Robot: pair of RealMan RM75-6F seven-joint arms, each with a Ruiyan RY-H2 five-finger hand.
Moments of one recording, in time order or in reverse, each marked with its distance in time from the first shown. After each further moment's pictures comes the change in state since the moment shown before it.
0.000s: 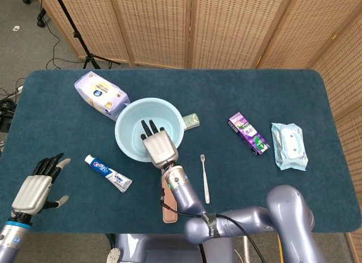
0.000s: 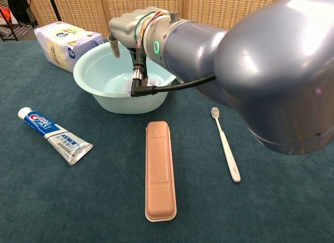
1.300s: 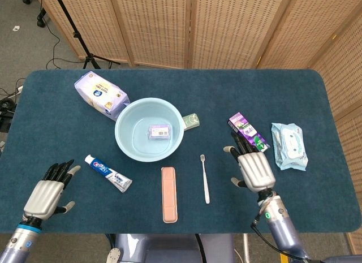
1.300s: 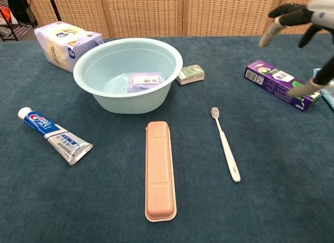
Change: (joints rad) left arm 0.002 -0.074 0.029 0.008 0.007 -0.012 0.177; right arm -0.656 0.569 -0.436 -0.500 -0.609 0.252 0.579
